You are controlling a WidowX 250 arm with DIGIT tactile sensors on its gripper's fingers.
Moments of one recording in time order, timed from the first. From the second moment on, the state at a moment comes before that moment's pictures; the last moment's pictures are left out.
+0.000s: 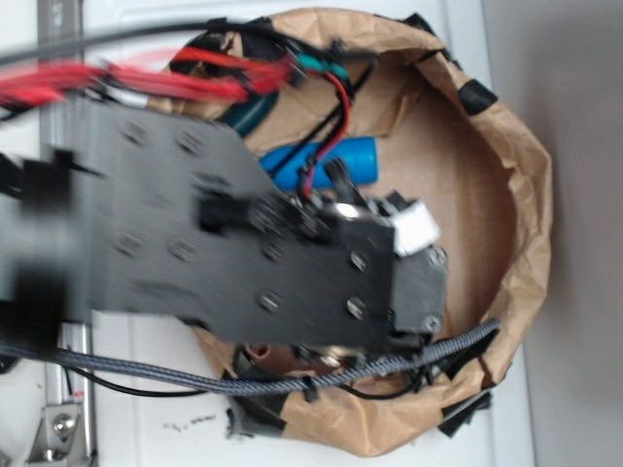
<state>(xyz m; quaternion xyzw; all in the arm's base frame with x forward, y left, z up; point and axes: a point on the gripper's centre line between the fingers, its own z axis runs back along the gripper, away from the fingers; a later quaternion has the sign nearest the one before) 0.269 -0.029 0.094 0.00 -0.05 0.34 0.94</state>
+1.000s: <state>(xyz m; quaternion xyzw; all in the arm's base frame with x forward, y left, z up) 0.250 -0.065 0.045 -0.01 -0.07 0.32 0.94</state>
